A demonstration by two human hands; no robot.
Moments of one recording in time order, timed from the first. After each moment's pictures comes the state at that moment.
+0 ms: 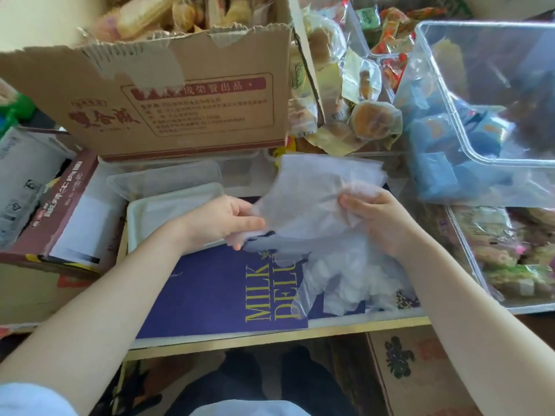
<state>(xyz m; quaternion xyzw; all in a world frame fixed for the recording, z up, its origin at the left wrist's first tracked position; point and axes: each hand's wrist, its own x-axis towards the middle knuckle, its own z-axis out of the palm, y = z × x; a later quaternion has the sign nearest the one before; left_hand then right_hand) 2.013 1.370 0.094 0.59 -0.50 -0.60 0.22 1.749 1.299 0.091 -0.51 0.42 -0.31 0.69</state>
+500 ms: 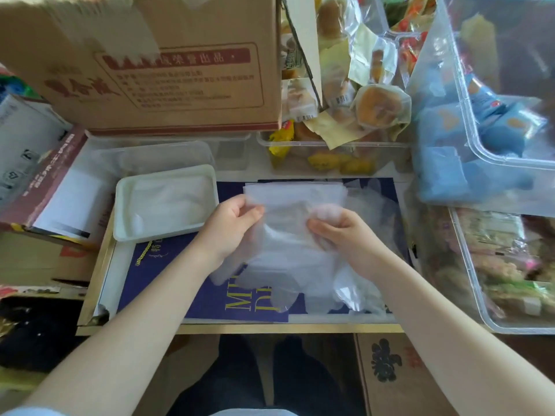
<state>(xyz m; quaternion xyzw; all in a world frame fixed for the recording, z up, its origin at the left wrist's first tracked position) 1.943 1.379 0.051 0.67 -0.35 -0.48 0.44 1.751 1.314 0.060 -0.54 0.44 -0.20 0.69</state>
